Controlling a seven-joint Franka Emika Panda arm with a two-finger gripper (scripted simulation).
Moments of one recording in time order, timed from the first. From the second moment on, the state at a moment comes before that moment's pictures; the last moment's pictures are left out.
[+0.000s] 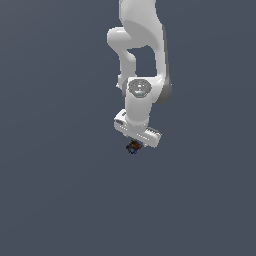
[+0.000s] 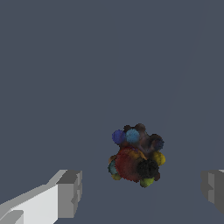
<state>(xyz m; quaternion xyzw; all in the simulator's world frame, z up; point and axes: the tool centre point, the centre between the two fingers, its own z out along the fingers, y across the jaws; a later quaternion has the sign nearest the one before) -0.026 0.035 0.100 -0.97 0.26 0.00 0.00</state>
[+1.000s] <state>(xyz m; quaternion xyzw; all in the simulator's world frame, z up) -0.036 0.036 0.076 -0.94 0.35 0.00 0.00</state>
